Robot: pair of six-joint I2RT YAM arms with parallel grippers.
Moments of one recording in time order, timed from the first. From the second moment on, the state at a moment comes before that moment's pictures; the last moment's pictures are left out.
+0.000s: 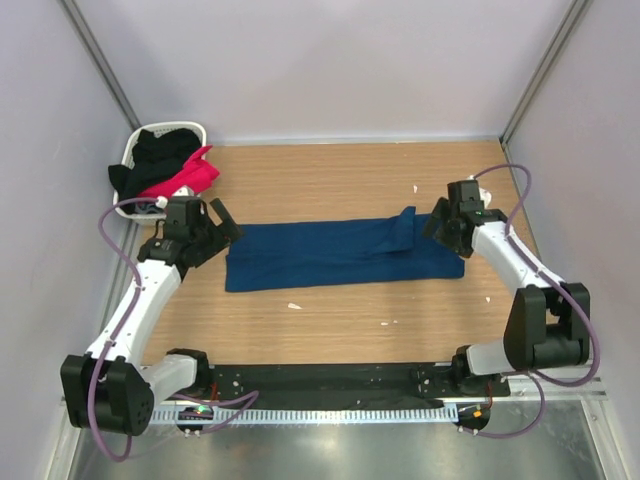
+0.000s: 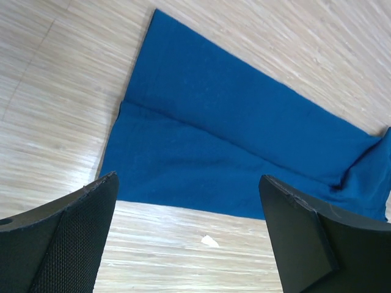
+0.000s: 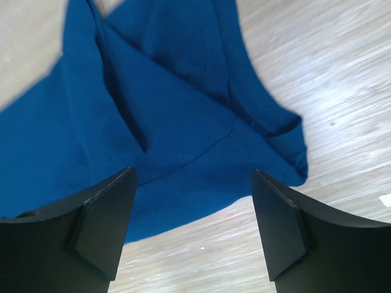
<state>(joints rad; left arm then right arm) -0.13 1.10 0.89 -0.55 -0.02 -0.68 0.06 1.38 0.97 -0.57 0.15 0.56</state>
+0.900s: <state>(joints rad) -0.13 1.12 0.88 -0.53 0.04 -0.68 0.23 1.69 1.14 -0.56 0.22 0.62</state>
